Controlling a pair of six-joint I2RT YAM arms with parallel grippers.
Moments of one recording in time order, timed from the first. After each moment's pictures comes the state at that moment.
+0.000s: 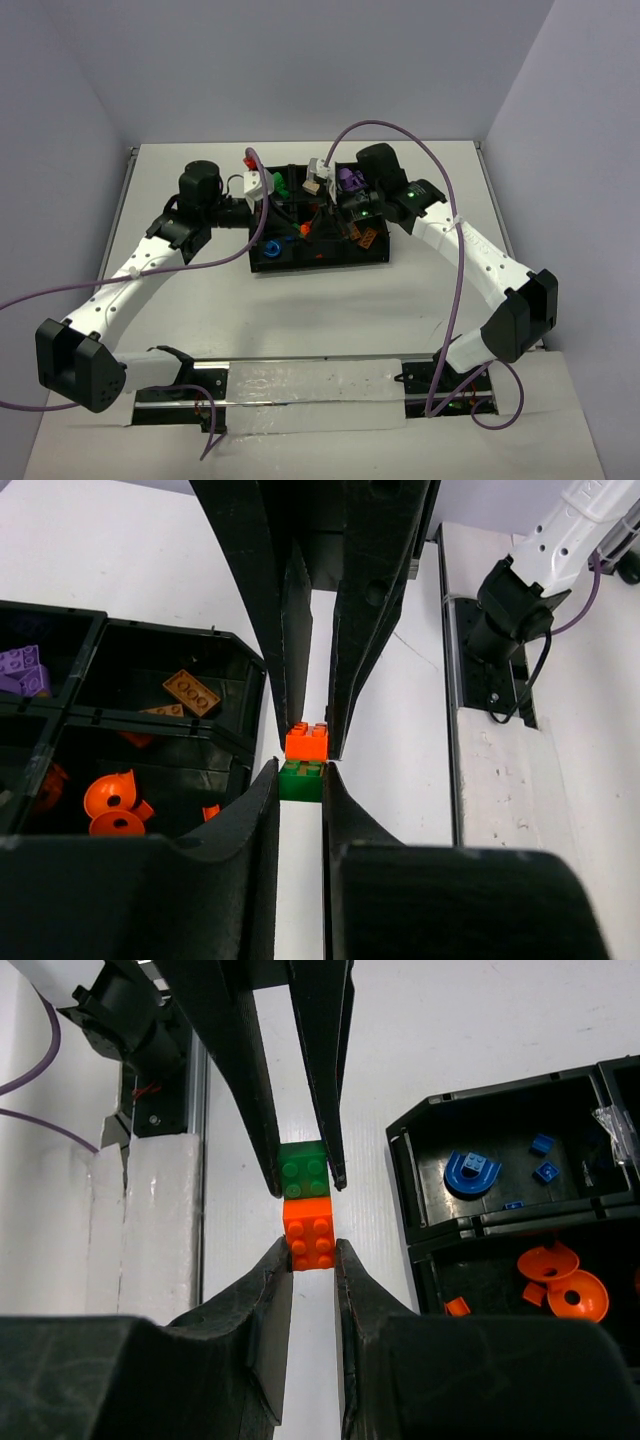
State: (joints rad) left arm -0.46 1.25 1.08 -0.16 1.01 0.16; right arm 0.58 1.46 1.40 -0.59 -0.88 -0.35
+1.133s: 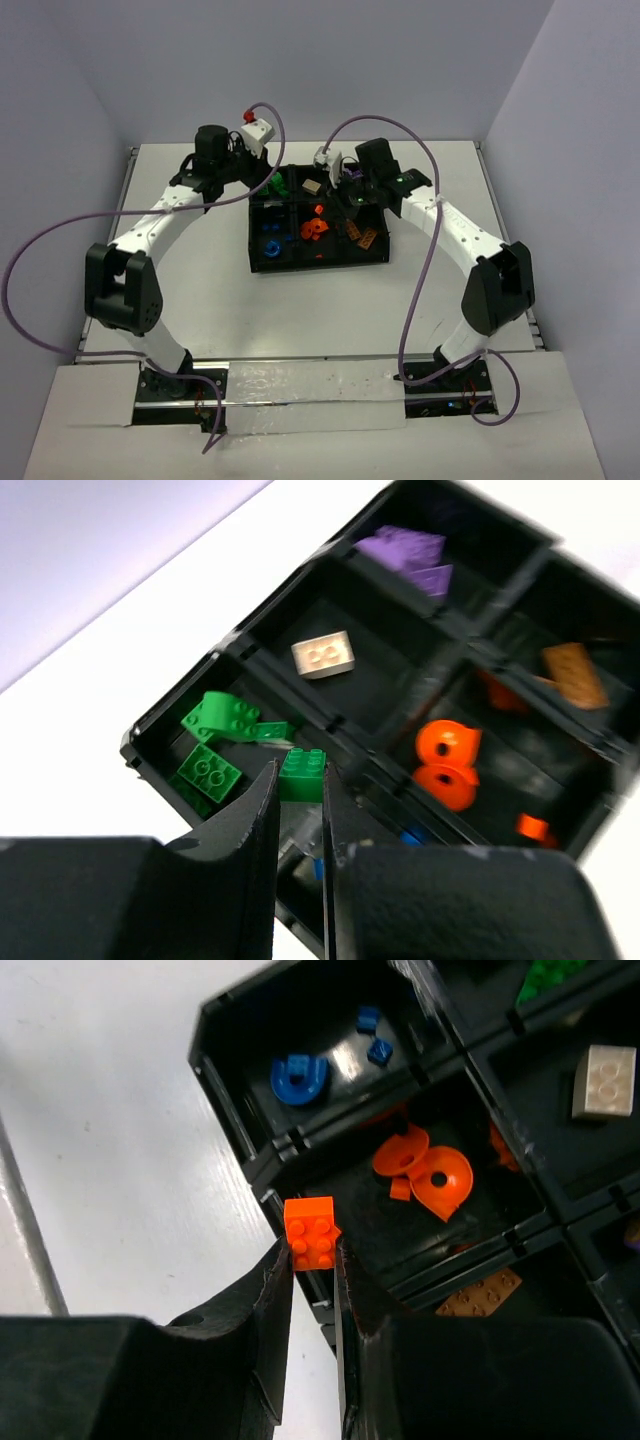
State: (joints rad) left arm -0.32 1.66 1.37 -0.14 0.43 0.23; right arm 0.48 1.62 1.43 -0.55 -0.60 -0.35
